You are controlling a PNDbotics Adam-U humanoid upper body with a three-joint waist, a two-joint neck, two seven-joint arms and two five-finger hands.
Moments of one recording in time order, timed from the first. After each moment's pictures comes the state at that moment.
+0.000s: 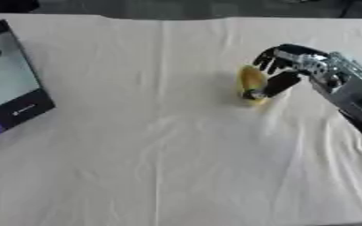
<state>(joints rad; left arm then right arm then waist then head) -0.59 0.70 -0.16 -1.55 -0.38 0.29 0.10 -0.59 -0.78 0.41 -1.56 0.39 0.50 0.43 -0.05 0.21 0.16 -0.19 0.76</state>
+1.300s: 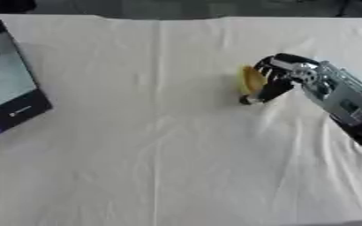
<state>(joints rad) -0.59 0.69 -0.16 -1.55 -0.38 0.29 0.10 -0.57 -0.75 0.41 -1.52 0.43 0.54 0.42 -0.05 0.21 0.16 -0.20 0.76</state>
